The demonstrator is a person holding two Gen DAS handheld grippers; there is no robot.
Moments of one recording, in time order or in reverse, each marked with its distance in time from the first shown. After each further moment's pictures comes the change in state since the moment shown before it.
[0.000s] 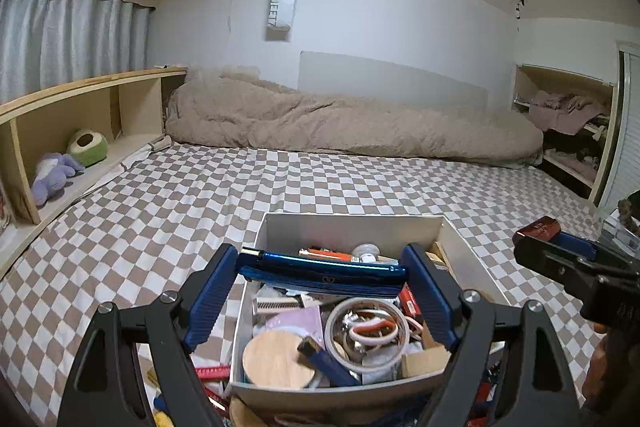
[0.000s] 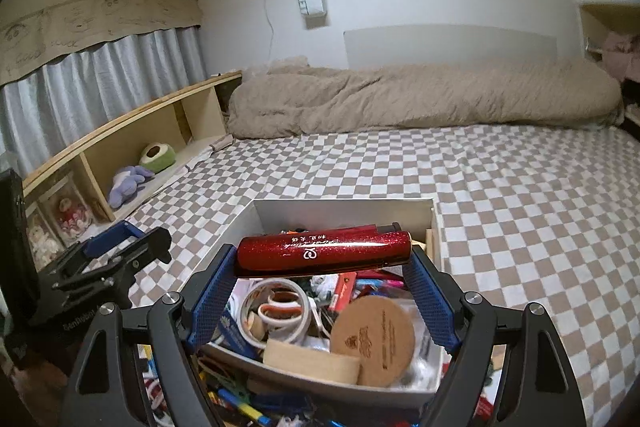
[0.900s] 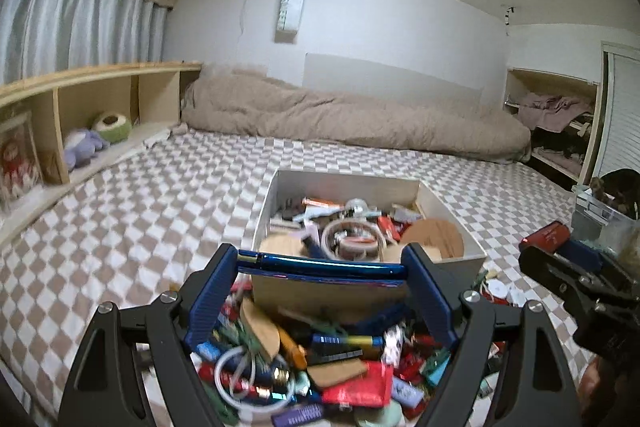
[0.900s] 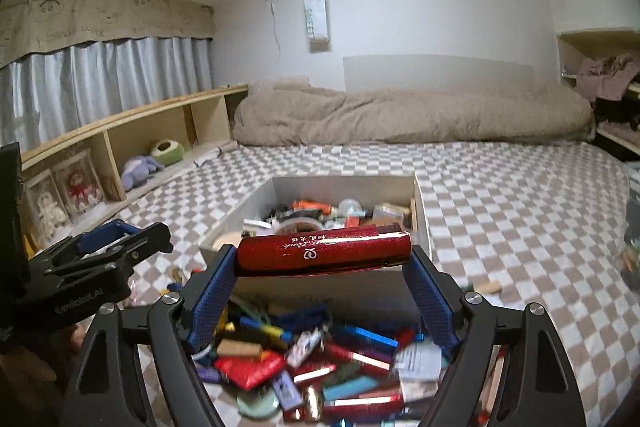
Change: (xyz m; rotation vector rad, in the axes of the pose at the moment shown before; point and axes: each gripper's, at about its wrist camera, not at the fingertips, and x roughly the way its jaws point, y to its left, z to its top) left arm -0.107 -0.010 -0.071 -0.025 -0.028 0.005; right arm -0.105 0.045 -0.093 -0.080 -0.141 -0.078
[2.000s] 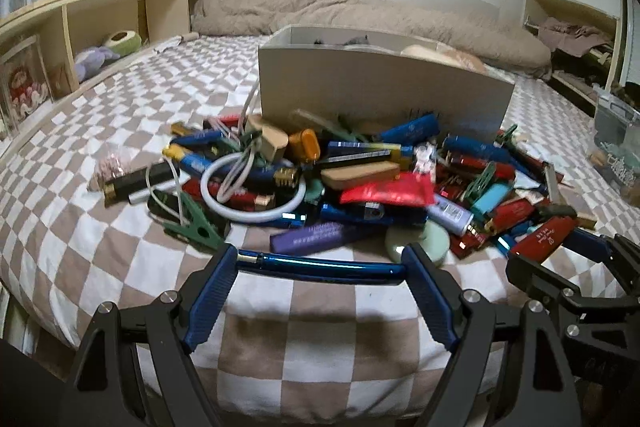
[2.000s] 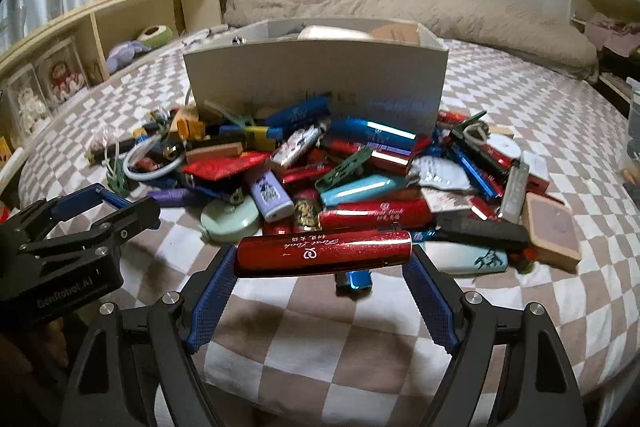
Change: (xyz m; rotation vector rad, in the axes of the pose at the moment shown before) left arm -0.004 -0.006 -0.149 0.018 0.283 0.085; right arm 0.006 0.014 -0.141 -0.044 0.347 -0.062
